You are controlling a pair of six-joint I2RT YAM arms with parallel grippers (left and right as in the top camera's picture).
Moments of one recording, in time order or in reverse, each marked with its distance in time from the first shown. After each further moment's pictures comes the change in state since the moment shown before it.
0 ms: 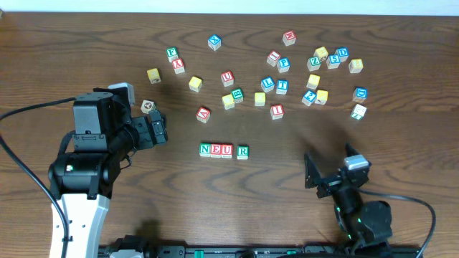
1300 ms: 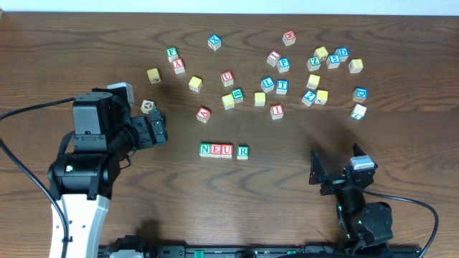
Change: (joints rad) left arm 0.000 -0.002 0.000 0.003 -0.003 -0.011; right arm 0.000 -0.044 -0.010 0.013 0.105 0.000
